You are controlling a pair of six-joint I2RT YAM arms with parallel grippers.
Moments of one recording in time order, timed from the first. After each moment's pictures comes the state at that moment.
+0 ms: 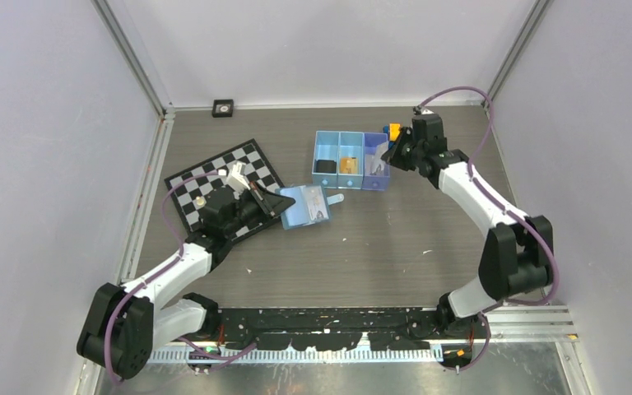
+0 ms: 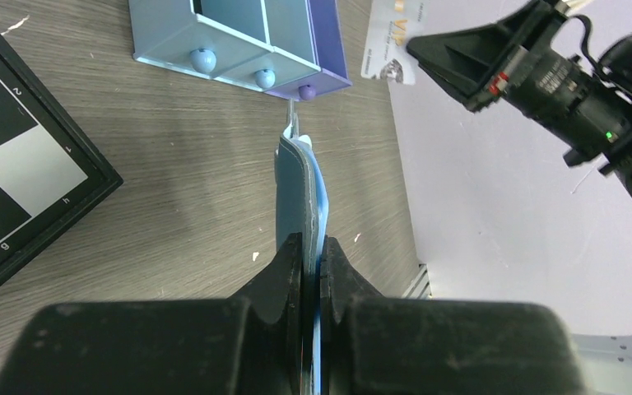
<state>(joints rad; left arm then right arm) -0.39 1.08 0.43 0.43 0.36 -0.96 0.25 1.48 1.13 -0.28 -0.08 0.56</state>
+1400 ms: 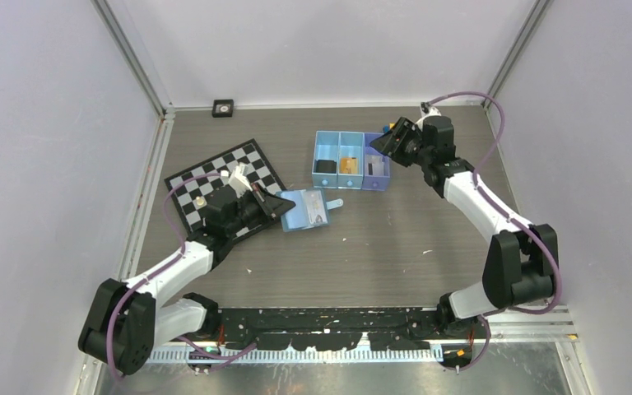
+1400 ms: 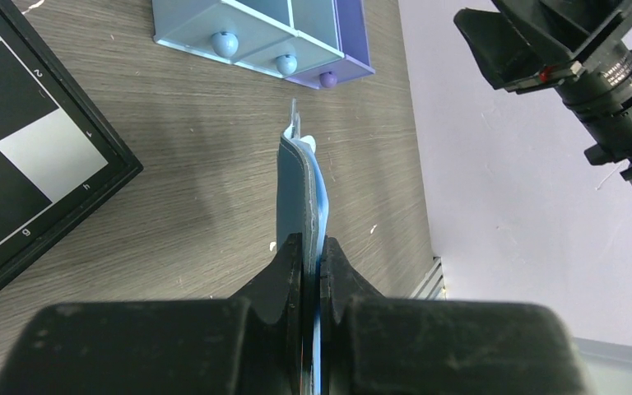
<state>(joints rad) -0.39 1.10 0.44 0.39 0.36 -0.94 0.20 1.48 1.07 -0.01 -0.27 0.67</state>
